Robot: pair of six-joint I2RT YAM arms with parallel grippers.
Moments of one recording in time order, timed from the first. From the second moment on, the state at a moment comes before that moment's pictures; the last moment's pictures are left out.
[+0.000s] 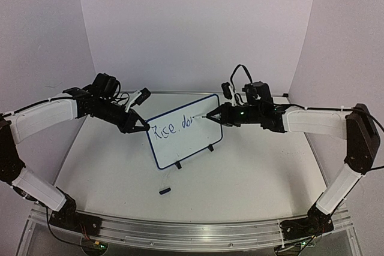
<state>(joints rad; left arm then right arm) -0.50 1.41 1.12 -0.56 0.59 0.16 0.63 1.66 1.11 0.09 -0.42 0.56</state>
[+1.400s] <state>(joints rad) -0.50 1.41 1.12 -0.56 0.59 0.16 0.62 1.64 1.03 0.10 -0.37 0.59</state>
